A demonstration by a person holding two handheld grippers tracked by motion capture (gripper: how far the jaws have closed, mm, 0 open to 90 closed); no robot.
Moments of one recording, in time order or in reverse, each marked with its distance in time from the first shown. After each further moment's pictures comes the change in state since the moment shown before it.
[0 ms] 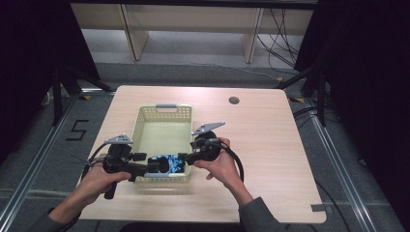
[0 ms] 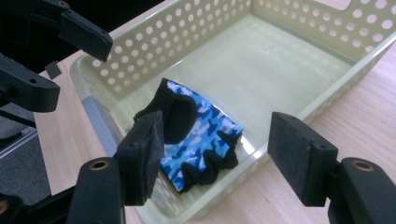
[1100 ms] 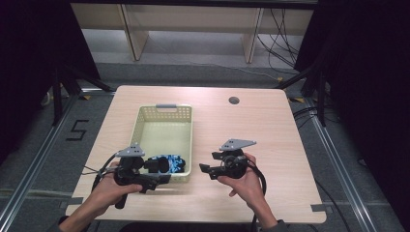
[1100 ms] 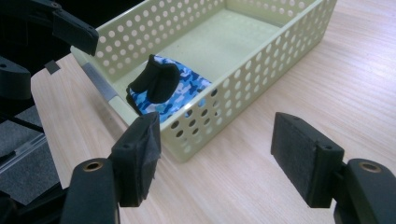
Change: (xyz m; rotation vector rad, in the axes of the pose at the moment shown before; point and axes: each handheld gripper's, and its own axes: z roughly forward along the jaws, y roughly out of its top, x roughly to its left) left arm -0.035 -0.012 0.016 -0.028 -0.083 0.083; right arm -0.010 -0.061 -0.050 -0.085 -0.027 0.057
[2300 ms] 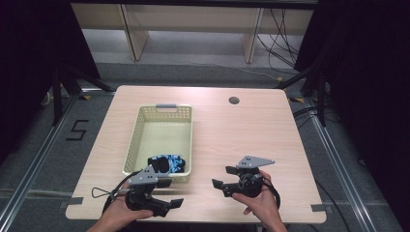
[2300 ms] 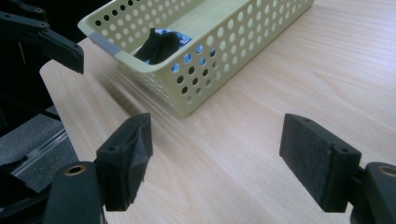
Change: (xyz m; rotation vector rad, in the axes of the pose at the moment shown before) left arm -0.046 -0.037 0.020 -0.013 -0.075 0.113; right arm -0.004 -0.052 -0.028 -0.028 0.013 0.056
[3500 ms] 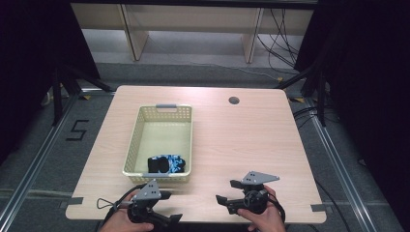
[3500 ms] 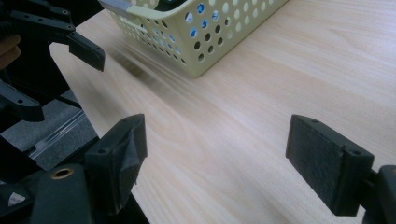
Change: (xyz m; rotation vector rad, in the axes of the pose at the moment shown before) left arm -0.002 -0.037 0.013 0.083 -0.011 0.054; right arm 0.007 -0.039 -0.009 0.017 0.010 0.005
